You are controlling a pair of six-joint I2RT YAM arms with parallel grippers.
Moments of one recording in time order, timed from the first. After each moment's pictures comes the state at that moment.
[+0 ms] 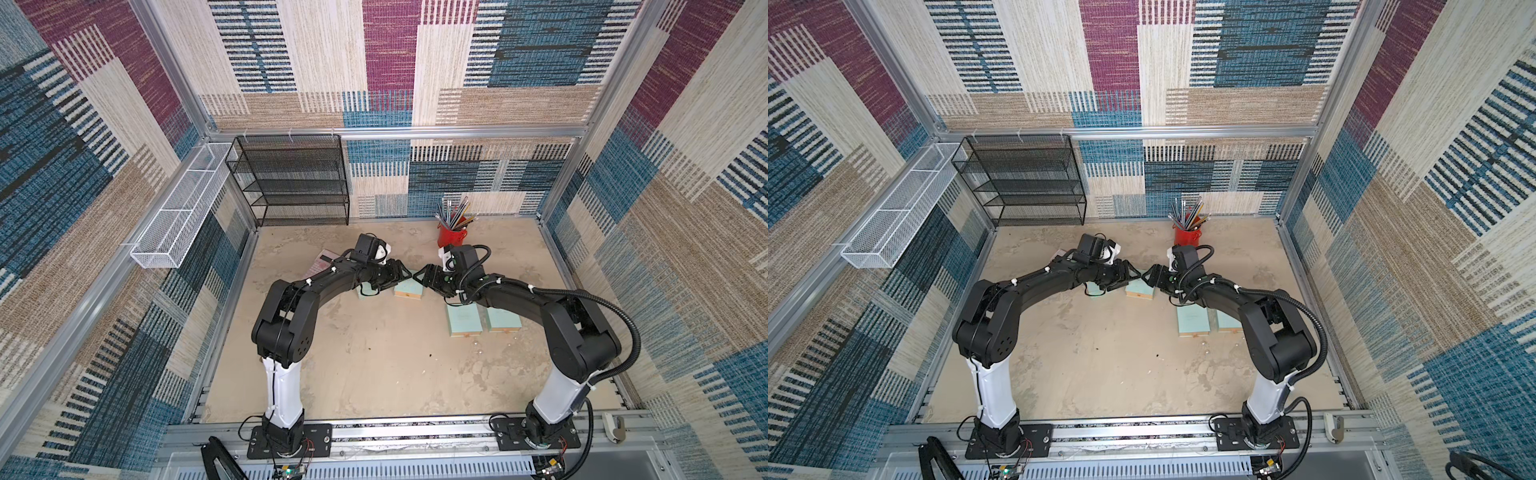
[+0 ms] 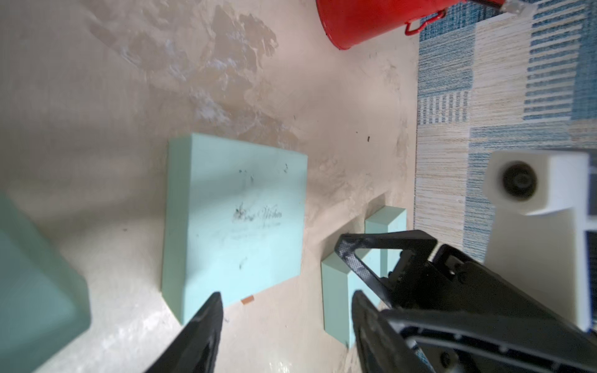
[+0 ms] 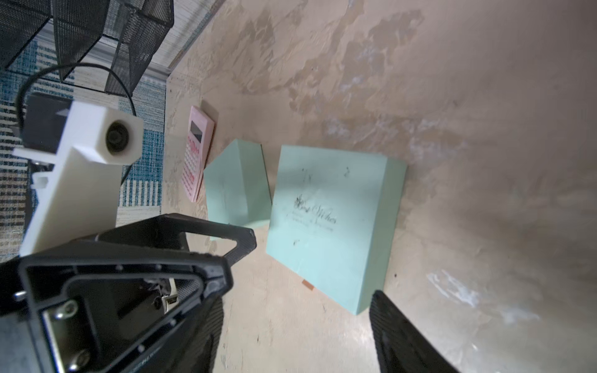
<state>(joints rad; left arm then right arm) -0.45 2.00 1.41 -0.27 0.53 -0.67 0.42 1.78 1.07 0.01 -0.39 0.76</state>
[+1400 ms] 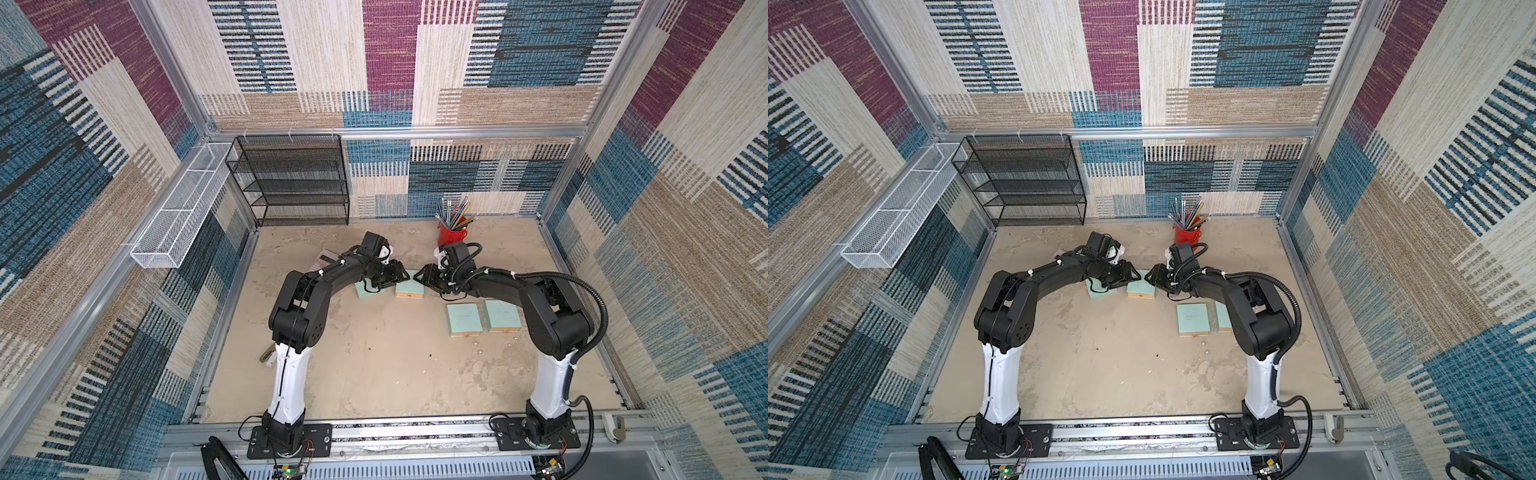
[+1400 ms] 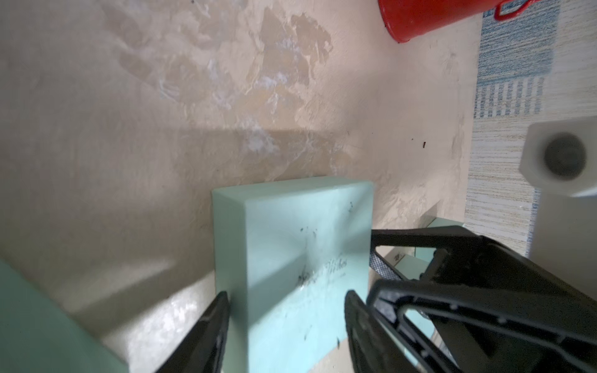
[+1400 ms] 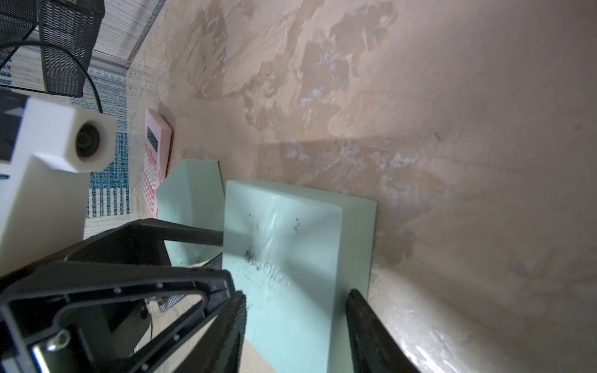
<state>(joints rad) -0.44 2.14 1.54 -0.36 0.50 -0.58 0.40 1.95 1.17 -0.02 -0.41 0.73</state>
